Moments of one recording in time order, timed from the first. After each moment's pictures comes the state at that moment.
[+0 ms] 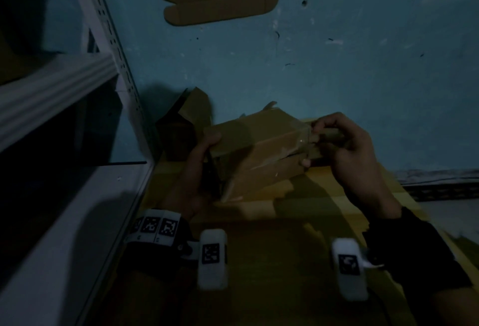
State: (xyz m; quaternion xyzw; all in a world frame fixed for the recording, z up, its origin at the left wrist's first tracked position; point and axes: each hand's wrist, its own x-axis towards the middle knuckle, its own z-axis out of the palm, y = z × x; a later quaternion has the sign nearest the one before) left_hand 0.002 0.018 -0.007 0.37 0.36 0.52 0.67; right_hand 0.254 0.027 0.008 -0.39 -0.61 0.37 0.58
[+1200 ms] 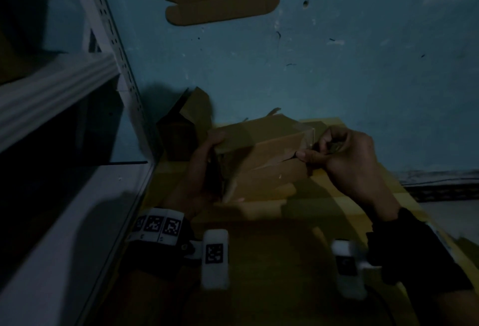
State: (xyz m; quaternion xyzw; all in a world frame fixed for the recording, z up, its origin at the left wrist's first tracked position) left_hand 0.008 0.013 -0.001 0.38 0.40 0.51 0.66; right_hand 0.258 0.034 0.000 -0.48 -0.66 0.24 0.53
